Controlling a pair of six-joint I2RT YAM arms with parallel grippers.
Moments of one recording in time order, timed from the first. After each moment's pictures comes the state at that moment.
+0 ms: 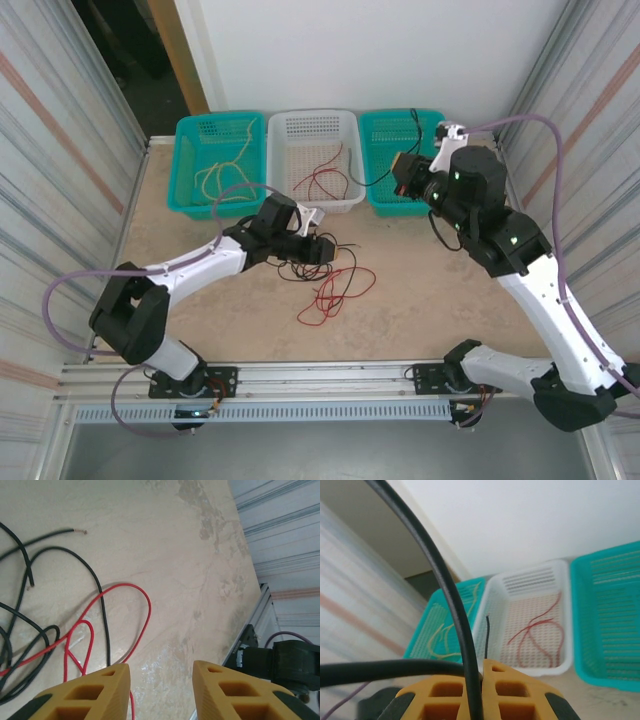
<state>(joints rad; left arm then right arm) -0.66 1.51 0.99 -0.23 0.56 -0.53 0.55 1.10 1.48 -0.63 0.14 0.57</state>
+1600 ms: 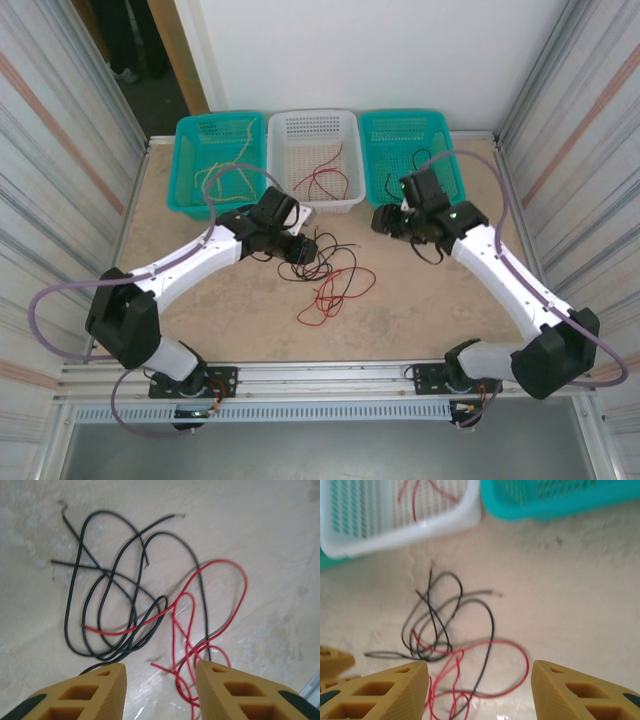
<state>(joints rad) -0.66 1.51 1.14 -0.66 0.23 -0.23 0.50 1.26 1.15 -0.82 -0.02 0.67</state>
